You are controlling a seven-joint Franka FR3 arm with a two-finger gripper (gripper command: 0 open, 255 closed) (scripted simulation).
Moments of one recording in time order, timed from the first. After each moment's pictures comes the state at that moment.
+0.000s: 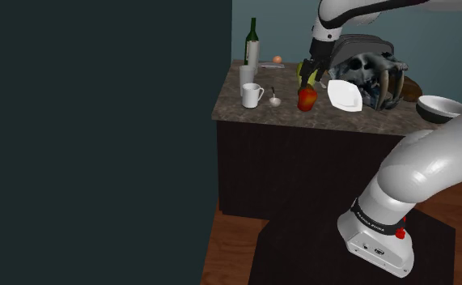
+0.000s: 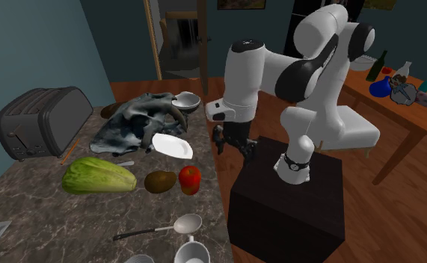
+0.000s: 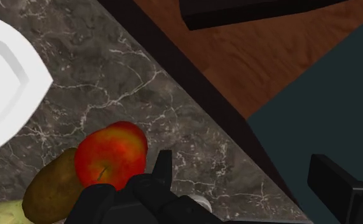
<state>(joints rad) -0.13 -0.44 -0.32 -2.28 -0.14 1.89 -0.22</state>
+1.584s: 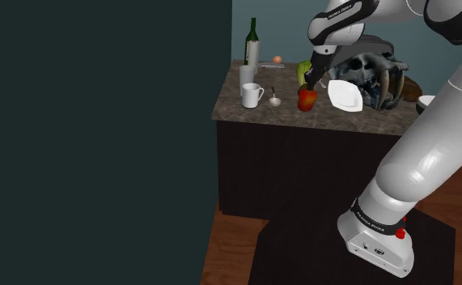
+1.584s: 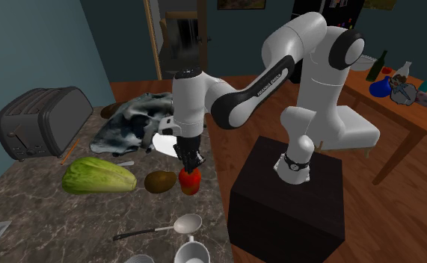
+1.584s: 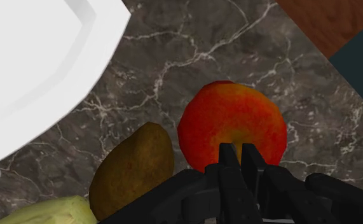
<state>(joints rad) -0.17 -0.06 -0.51 -2.10 0.00 2.14 -0.48</state>
